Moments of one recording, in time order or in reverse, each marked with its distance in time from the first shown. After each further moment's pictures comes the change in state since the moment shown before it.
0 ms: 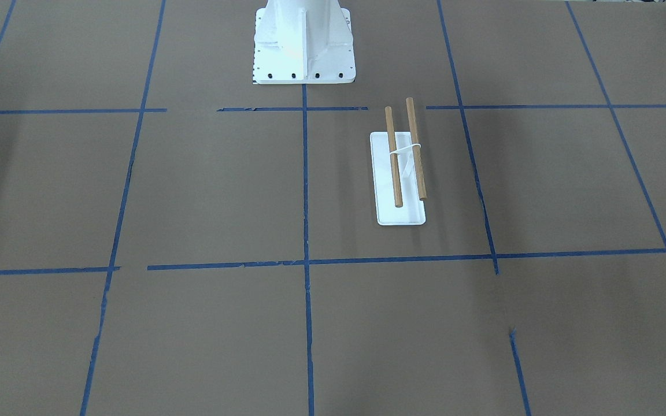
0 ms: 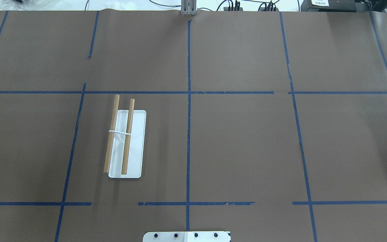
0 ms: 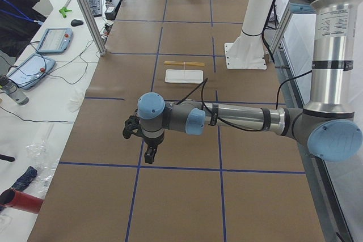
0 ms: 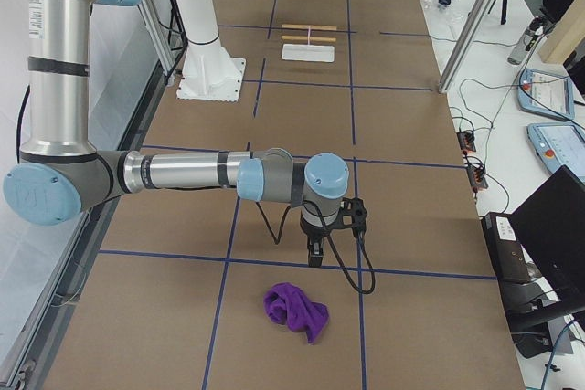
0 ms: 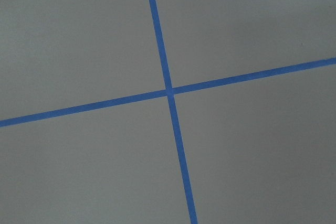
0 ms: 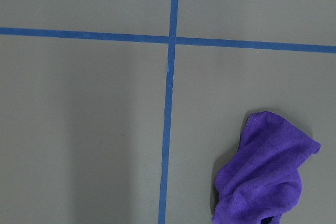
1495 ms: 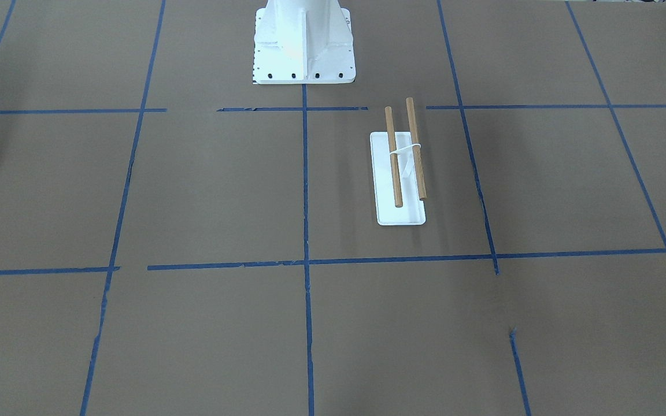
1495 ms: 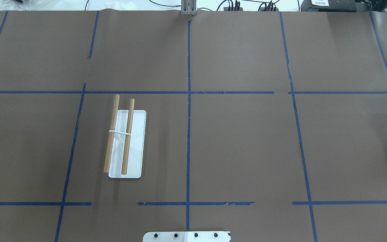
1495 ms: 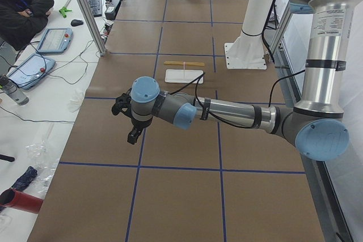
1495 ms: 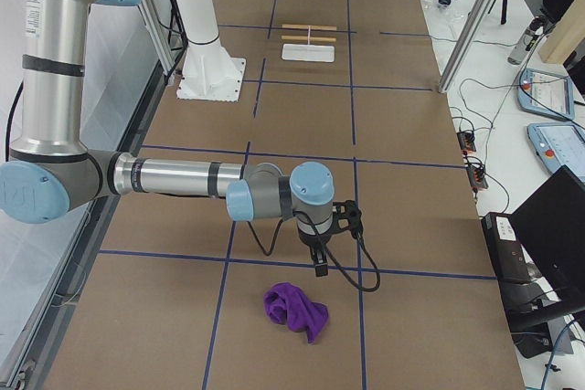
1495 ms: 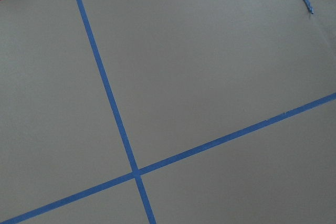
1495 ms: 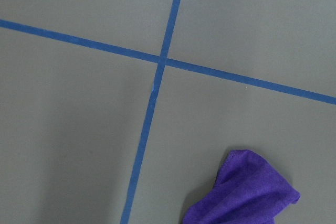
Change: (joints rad) left arm 0.001 -0.071 0.012 -0.193 -0.048 -0.008; right arm -0.023 -0.068 -0.112 0.377 -0.044 -0.012
